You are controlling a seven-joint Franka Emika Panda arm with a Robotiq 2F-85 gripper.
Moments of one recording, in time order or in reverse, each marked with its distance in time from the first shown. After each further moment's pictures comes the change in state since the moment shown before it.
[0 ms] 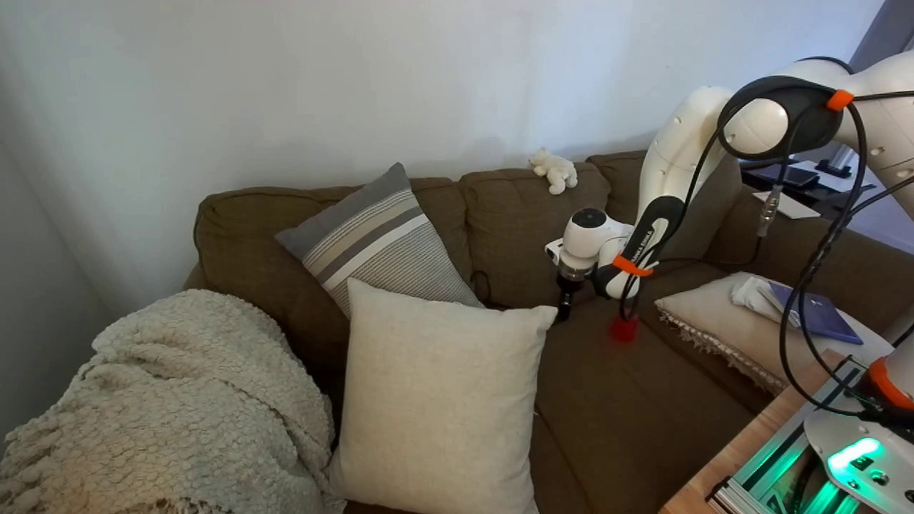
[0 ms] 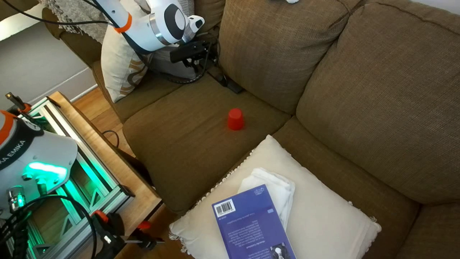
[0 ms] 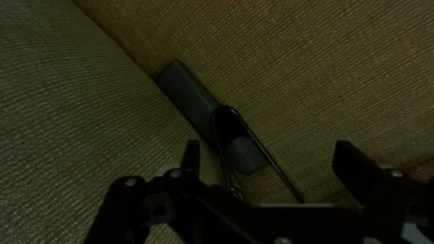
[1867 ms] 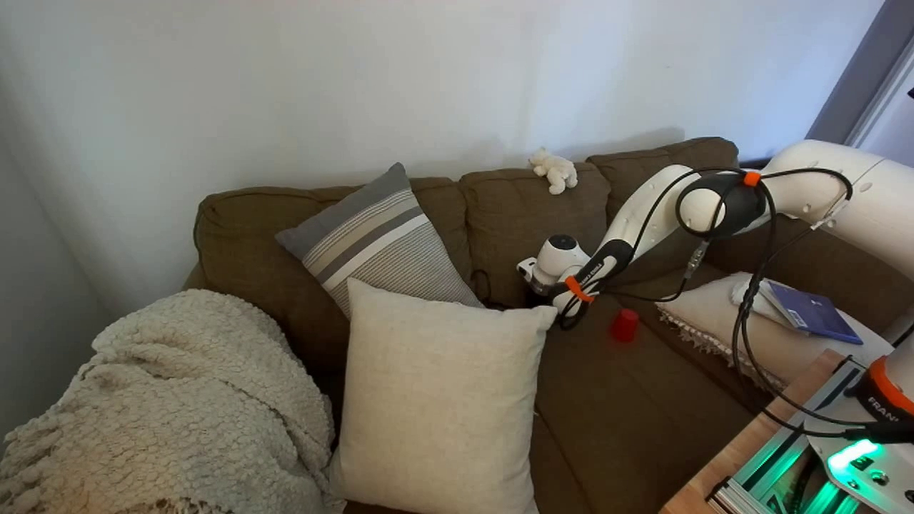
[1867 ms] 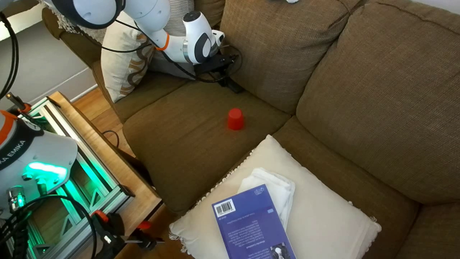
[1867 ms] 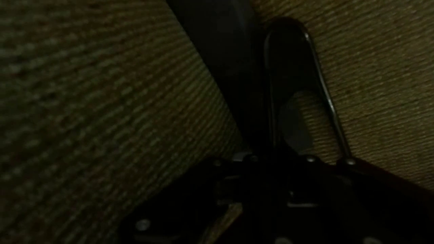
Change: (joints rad) arm -0.219 0.509 0.239 0.673 0.185 -0.078 -0.485
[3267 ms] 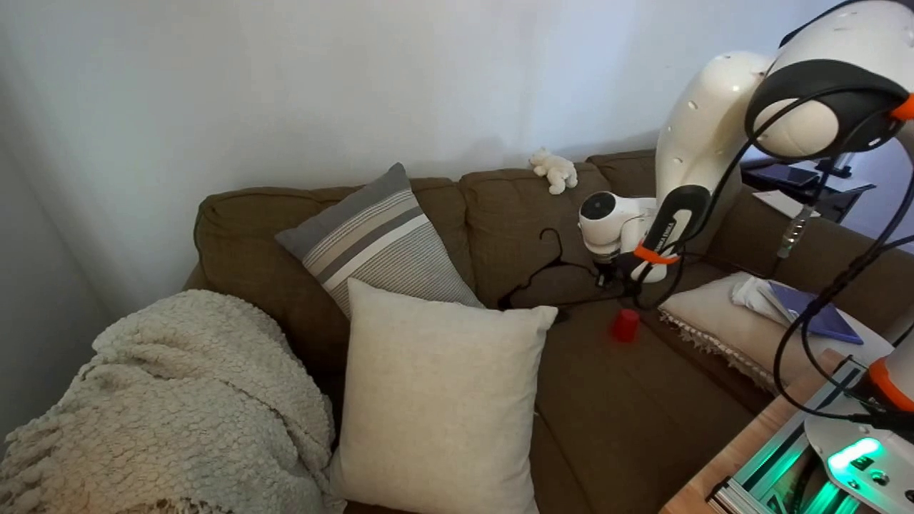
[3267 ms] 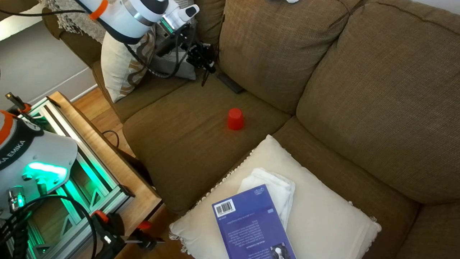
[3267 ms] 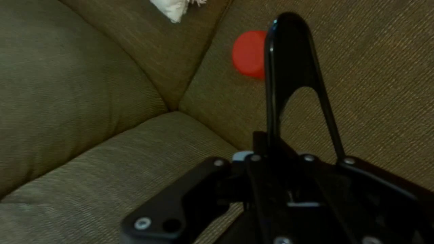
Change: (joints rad) arm 0.698 -0.653 -0.714 -0.923 -0.111 -0.106 0.802
